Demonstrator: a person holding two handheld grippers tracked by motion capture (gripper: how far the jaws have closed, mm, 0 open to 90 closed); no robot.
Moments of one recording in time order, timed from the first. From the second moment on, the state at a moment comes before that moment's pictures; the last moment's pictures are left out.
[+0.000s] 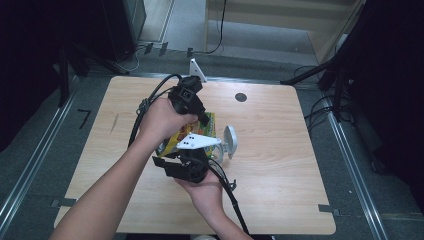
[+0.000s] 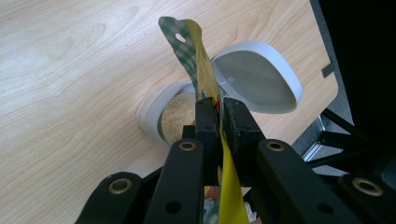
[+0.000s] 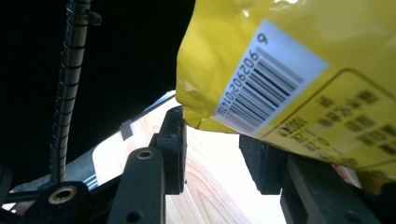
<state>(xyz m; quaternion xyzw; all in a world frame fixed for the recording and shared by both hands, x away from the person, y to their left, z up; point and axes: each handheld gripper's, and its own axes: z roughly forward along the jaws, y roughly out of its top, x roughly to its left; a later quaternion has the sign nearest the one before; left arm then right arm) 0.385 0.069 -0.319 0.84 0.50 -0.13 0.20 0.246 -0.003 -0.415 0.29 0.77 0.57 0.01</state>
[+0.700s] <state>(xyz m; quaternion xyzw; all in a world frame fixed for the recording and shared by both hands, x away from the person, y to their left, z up) 0.382 0.062 -0.315 0.84 0.49 -0.12 0.20 0.246 -0.002 -0.415 0.31 0.76 0.57 0.00</state>
